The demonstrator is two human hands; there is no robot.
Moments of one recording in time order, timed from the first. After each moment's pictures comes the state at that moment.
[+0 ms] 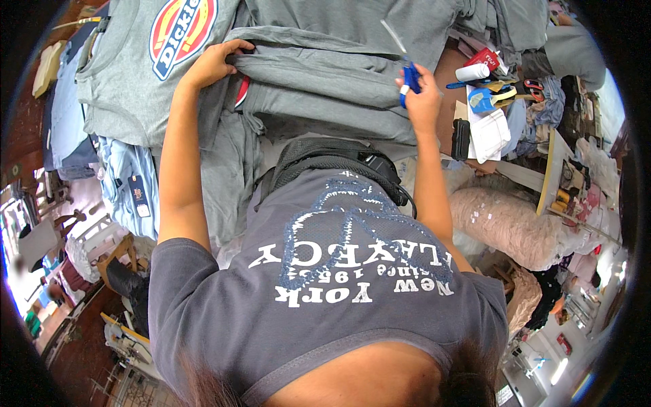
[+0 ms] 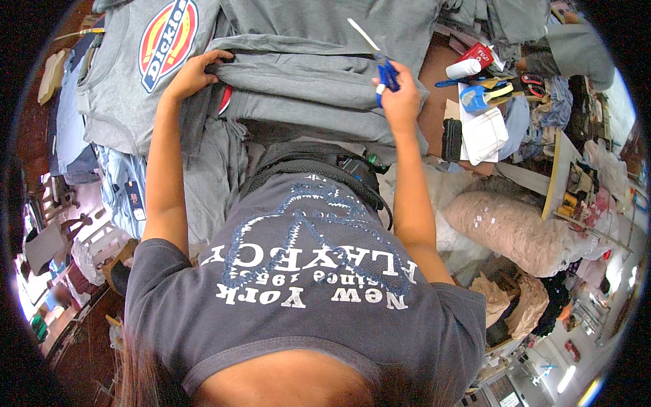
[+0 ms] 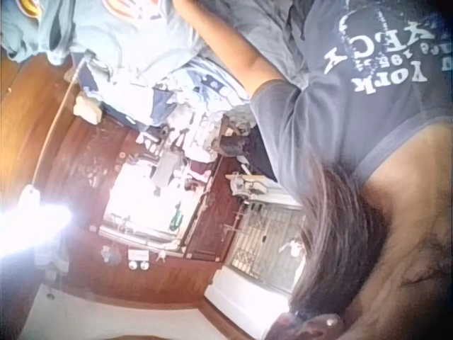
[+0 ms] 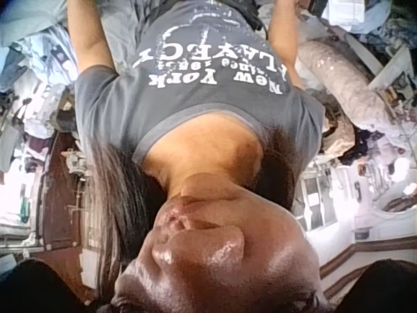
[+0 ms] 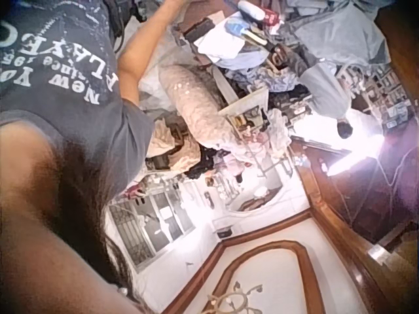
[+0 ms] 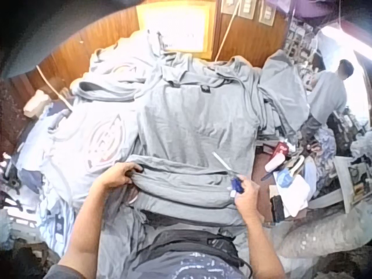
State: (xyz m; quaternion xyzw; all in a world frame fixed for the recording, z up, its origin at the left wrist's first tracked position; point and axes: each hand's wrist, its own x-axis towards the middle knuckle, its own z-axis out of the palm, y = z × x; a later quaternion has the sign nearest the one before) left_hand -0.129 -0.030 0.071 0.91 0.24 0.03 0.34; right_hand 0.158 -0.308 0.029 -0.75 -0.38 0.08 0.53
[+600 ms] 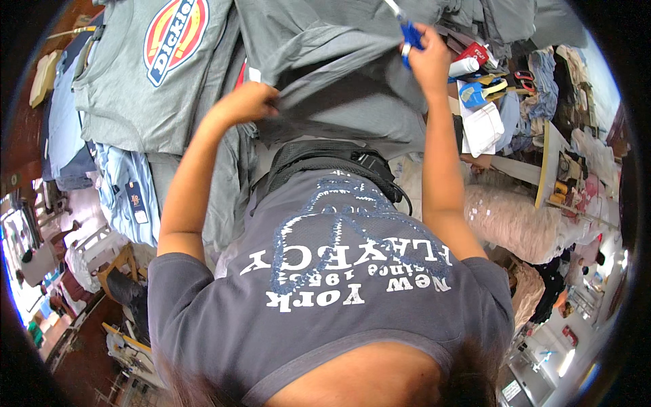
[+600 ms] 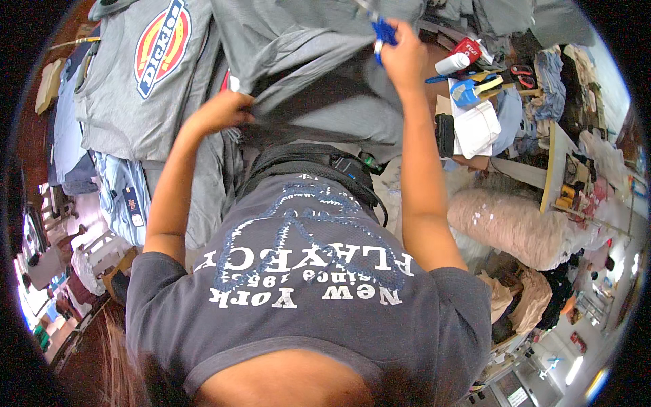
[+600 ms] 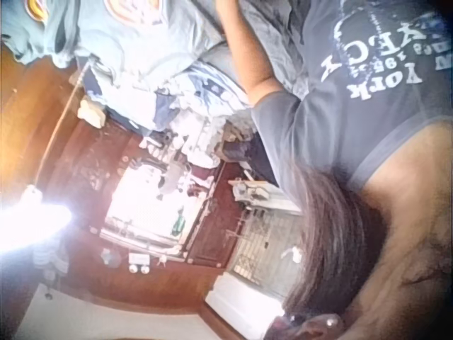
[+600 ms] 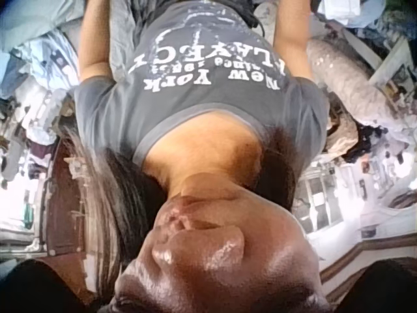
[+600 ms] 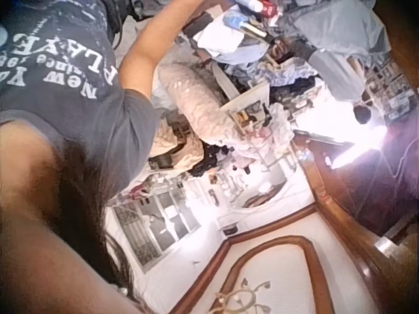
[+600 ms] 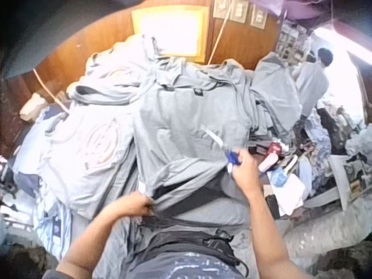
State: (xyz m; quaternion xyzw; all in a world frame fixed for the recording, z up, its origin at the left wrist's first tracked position) left_hand -0.102 -0.115 0.074 0.93 0.16 -0.14 0.29; right_hand 0.196 -0.262 0.085 -0.80 -0.45 -0.03 0.40
